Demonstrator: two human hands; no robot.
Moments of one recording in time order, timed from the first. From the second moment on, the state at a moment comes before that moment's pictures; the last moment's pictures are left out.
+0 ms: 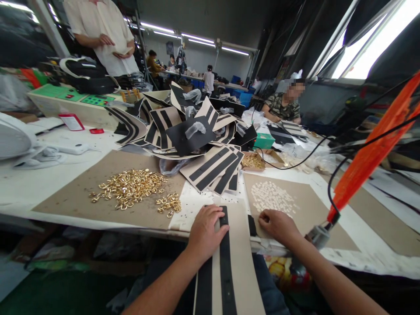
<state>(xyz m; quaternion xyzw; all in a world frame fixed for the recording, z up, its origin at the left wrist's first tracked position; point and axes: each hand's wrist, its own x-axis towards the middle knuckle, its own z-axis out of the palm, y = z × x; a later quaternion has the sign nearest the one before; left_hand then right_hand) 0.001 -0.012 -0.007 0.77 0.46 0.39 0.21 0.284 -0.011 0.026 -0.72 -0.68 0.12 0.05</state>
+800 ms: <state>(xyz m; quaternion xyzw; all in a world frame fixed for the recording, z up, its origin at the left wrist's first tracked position) 0.002 -0.015 -0.001 0.76 0.48 0.36 0.24 0.178 0.007 0.037 -0.63 -0.70 0.31 0.16</state>
